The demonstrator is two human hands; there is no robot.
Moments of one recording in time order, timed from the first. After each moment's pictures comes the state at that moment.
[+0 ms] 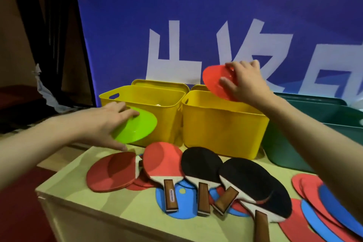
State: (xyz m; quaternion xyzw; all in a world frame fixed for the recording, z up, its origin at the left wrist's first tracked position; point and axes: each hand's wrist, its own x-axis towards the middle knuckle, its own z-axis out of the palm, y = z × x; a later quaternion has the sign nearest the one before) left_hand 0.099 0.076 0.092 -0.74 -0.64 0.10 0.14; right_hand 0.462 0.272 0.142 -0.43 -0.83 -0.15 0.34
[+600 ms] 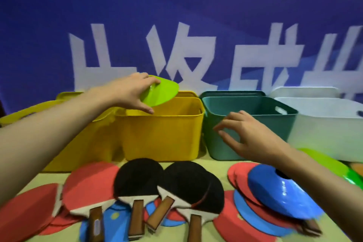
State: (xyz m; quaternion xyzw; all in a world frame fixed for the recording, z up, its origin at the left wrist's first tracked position) left_hand 0.302 0.252 0.163 -0.83 -0.53 -0.04 0.18; right_hand 0.652 0.190 0.064 -0.45 -0.86 -0.10 0.23
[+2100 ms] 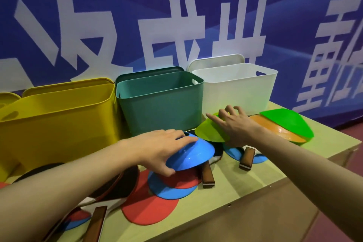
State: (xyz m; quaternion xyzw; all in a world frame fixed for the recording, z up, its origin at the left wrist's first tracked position) left_hand 0.606 0.204 -0.001 -0.97 -0.19 0.05 0.11; right_hand 0.908 0.196 -0.038 -0.62 -0.74 -0.24 -0.12
